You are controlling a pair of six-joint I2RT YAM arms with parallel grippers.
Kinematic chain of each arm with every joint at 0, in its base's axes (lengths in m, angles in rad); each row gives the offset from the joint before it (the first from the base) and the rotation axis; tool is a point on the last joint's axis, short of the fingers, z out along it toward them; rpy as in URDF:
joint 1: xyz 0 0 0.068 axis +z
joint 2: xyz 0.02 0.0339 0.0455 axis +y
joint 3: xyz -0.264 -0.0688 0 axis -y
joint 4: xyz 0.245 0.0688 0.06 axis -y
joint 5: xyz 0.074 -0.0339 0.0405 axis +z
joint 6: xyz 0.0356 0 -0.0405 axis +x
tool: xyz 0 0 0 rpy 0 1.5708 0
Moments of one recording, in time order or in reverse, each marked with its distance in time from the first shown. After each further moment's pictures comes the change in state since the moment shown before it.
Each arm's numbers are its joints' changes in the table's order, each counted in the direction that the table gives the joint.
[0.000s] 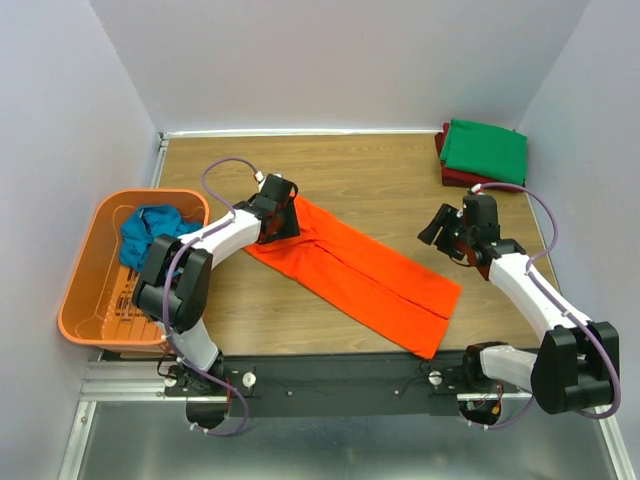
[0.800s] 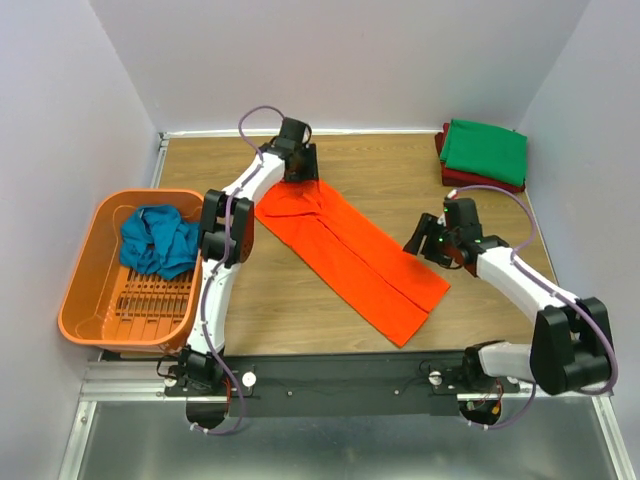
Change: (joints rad) left arm 0.098 0.714 0.978 -0.177 -0.216 0.174; right arm 0.079 0.090 -0.002 -0.007 0.033 -0.040
